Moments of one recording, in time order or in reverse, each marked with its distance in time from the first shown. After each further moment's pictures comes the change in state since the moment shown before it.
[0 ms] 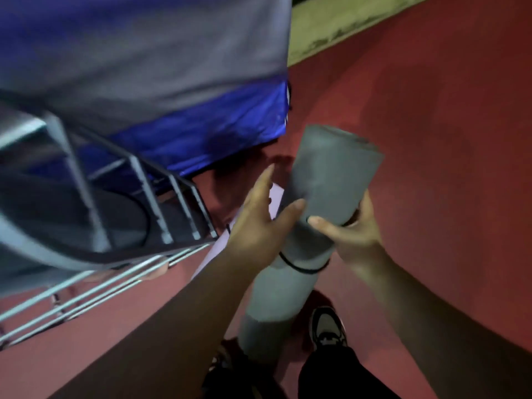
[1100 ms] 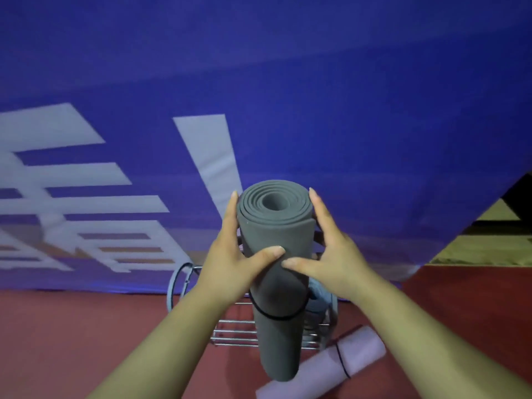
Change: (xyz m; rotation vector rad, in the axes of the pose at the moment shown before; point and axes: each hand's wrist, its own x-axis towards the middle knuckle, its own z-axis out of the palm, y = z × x) left_hand -0.424 0.376 -0.463 0.034 0.597 0.309; right_hand -0.363 -0.511 0.353 -0.553 -0.786 -0.656
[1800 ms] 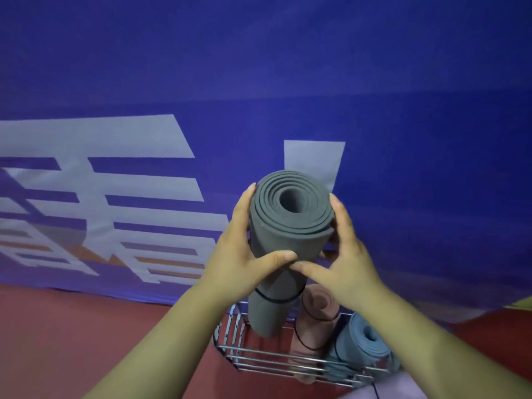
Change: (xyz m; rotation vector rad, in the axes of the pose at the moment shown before) left_hand 0.055 -0.056 -0.175 0.090 0.039 0.149; right_hand 0.109 -0.057 0.148 0.007 0.083 -0.103
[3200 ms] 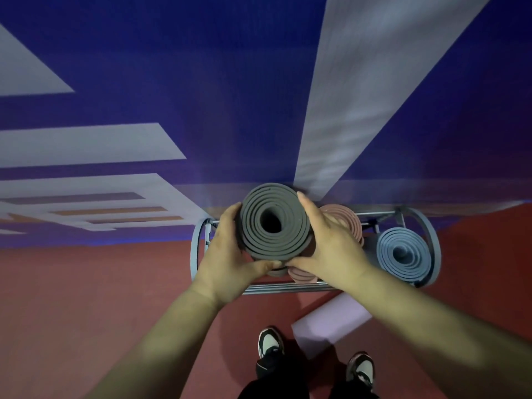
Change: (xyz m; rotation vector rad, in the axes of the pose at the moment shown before) left_hand -0.008 -0.294 0.093 -0.024 -0.255 -0.304; right_hand 0.001 0.244 0.128 -0.574 -0.258 0.295
